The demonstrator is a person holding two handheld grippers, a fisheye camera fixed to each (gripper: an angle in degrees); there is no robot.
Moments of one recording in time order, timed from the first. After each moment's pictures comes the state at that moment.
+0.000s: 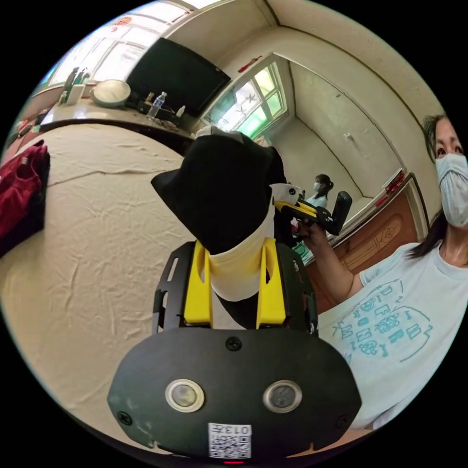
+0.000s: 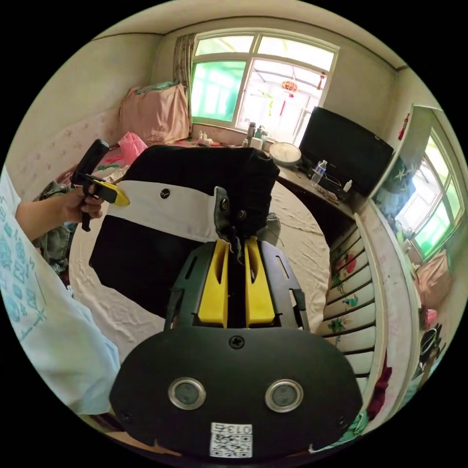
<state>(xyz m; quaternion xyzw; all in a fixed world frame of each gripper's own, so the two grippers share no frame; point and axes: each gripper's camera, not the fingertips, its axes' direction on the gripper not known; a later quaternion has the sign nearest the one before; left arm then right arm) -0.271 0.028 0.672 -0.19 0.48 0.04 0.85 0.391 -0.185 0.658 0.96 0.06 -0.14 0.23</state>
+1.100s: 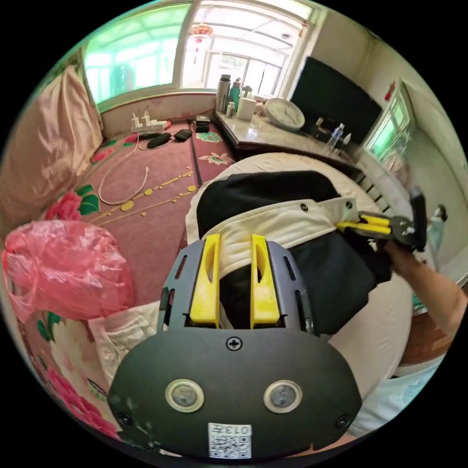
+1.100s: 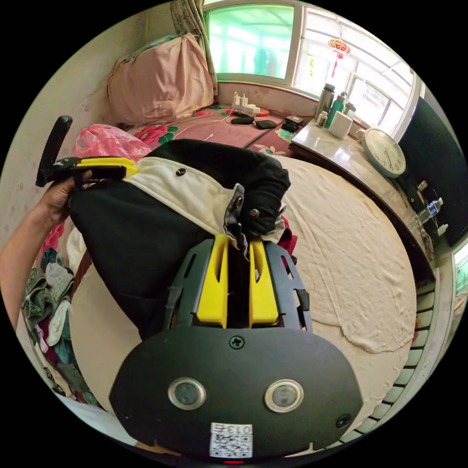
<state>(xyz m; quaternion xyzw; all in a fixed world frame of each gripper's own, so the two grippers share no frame) -0.718 -0.165 0.821 -0.22 0.11 0.03 0.97 -0.073 0.034 0.152 0.91 0.06 -0.23 0.35</state>
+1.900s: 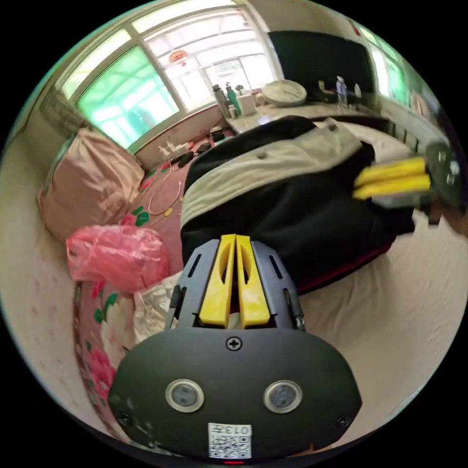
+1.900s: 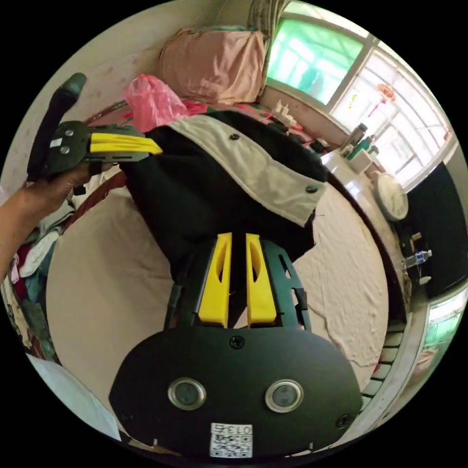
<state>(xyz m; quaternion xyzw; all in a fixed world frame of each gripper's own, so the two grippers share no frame) -0.581 -0.075 0.658 -0.18 -0.09 0.15 0.97 -0.184 0.022 0.216 0.89 0.20 -0.24 0.32</state>
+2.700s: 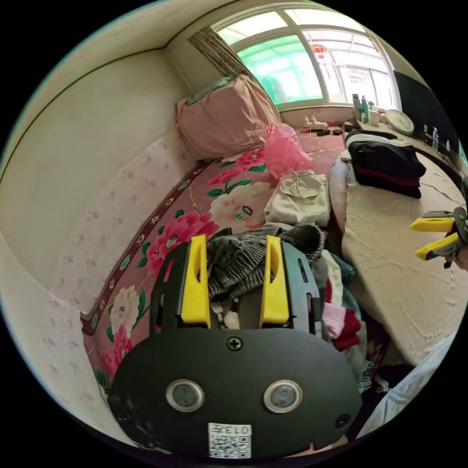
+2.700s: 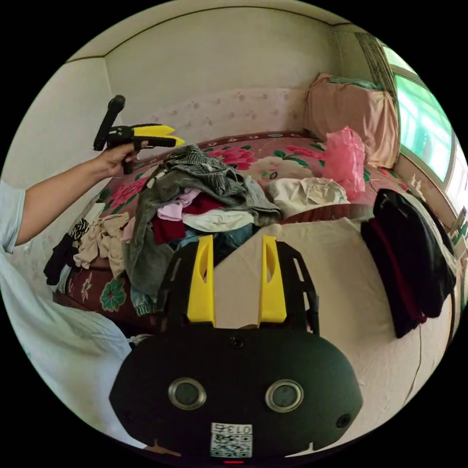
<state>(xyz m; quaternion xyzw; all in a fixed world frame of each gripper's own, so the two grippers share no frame) -0.696 0.185 0.115 -0.18 -0.36 -0.06 0.91 -0.343 -0.054 0.513 0.75 0.24 -0.58 0.18</state>
